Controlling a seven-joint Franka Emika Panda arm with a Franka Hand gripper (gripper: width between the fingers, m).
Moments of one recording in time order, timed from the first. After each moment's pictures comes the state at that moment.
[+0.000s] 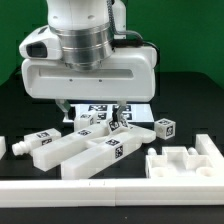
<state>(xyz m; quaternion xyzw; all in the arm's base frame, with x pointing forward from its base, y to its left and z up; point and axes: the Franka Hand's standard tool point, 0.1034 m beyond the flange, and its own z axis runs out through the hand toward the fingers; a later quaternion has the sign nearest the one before) 0.552 -0.050 0.073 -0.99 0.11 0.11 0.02</state>
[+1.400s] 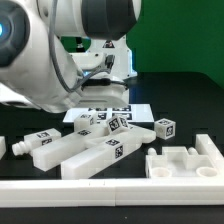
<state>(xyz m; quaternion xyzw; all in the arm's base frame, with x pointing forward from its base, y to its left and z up) 0.467 -0.076 0.063 -0.86 0.09 0.49 0.09</state>
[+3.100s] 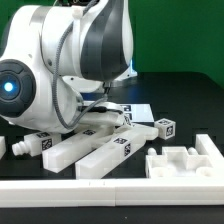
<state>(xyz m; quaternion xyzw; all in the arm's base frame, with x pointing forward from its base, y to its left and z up) 0.421 -0.081 0.014 -0.86 0.10 0.50 0.08</state>
